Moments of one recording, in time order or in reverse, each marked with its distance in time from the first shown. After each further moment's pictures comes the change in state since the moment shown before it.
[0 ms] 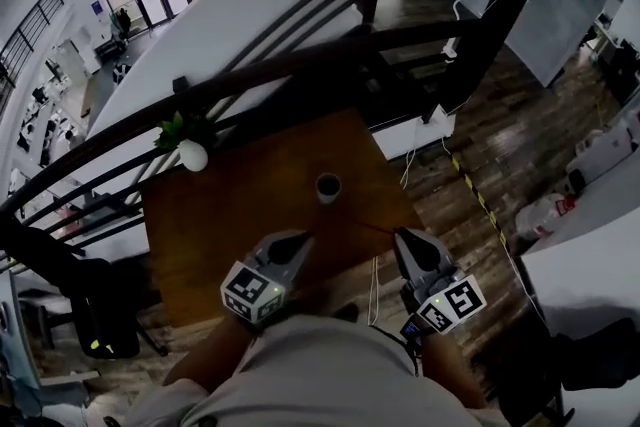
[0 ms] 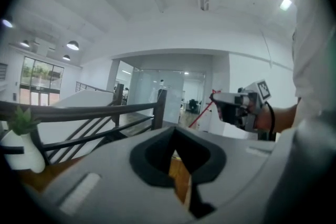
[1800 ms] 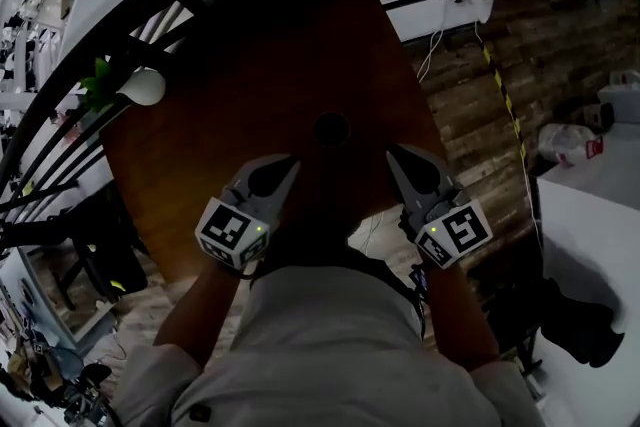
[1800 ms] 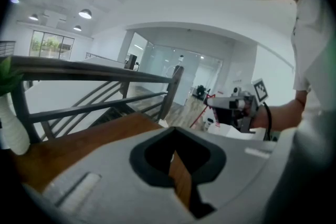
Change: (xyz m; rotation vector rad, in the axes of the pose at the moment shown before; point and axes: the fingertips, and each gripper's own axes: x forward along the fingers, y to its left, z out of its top) left arm 0.171 0.222 -0.124 -0.199 0.223 0.047; right arm 0.219 -0.197 -0.183 0.151 0.296 0.055
